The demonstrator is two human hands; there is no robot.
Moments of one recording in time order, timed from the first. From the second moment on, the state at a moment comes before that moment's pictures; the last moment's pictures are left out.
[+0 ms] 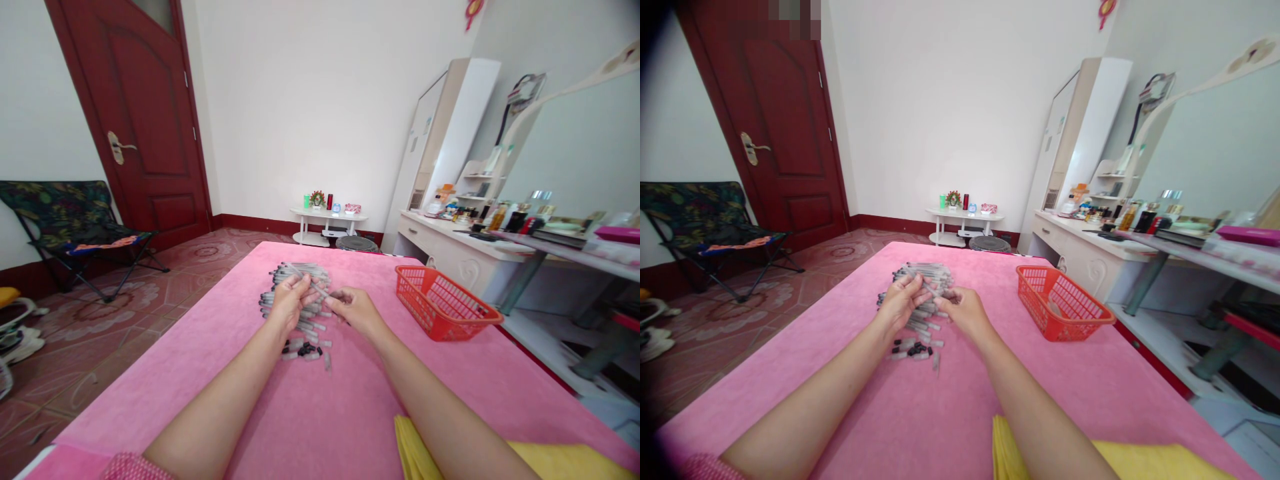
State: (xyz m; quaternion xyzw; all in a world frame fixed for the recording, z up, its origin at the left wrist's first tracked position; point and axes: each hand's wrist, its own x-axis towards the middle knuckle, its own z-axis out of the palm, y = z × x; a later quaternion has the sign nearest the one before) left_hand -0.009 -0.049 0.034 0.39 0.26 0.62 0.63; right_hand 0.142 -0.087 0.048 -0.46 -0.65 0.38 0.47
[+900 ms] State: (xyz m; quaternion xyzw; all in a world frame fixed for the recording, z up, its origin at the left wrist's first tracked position) left_hand -0.027 -0.038 0.035 0.34 0.31 0.66 0.59; right_hand 0.154 -0.084 0.027 -0.46 -0.81 0.26 0.26
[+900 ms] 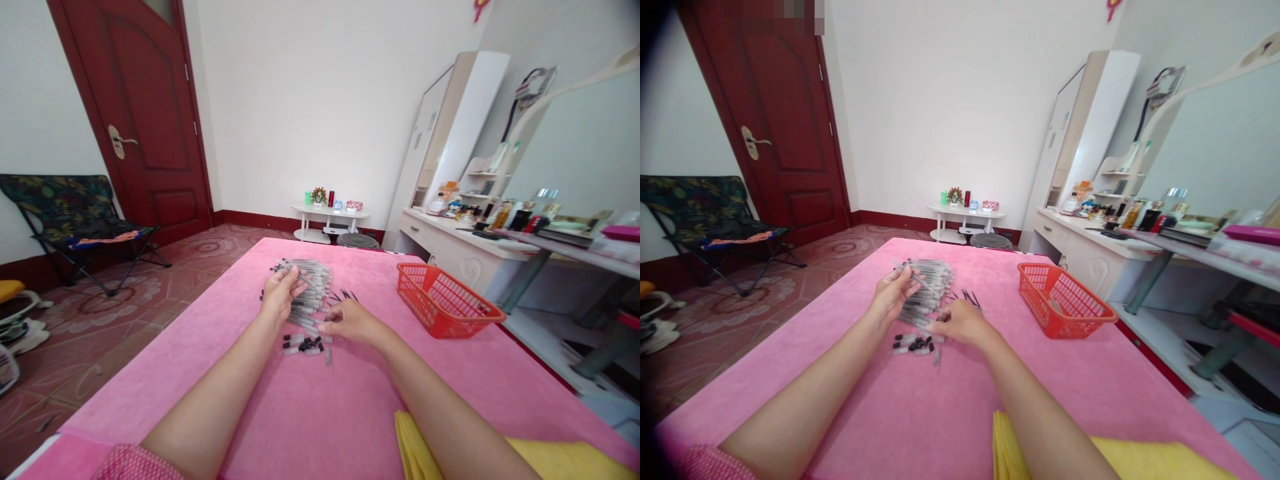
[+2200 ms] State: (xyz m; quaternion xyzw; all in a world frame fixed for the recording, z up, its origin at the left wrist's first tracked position) left_hand 0.018 -0.074 0.041 0.49 0.33 0.56 0.58; right_hand 0.153 -0.097 0.069 -0.55 -0.76 0.06 0.33
